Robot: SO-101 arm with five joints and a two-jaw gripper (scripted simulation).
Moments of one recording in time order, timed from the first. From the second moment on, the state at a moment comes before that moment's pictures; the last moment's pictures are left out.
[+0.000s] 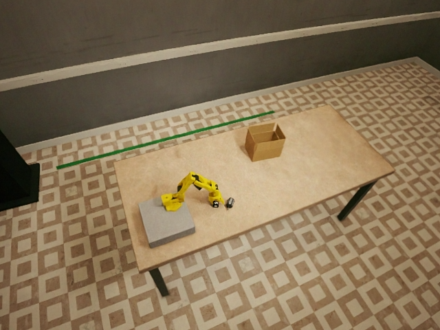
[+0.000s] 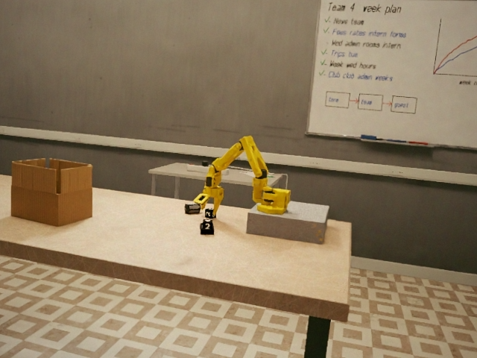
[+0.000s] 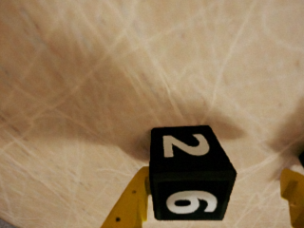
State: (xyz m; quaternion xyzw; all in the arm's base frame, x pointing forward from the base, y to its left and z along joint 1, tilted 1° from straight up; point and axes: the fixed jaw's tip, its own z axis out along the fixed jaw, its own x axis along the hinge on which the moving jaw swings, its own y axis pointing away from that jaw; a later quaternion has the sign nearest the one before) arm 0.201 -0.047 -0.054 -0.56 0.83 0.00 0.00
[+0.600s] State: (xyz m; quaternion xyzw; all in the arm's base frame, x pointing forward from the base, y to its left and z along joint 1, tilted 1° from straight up) arm 0.199 -0.047 -0.034 -0.56 0.83 0.01 -0.01
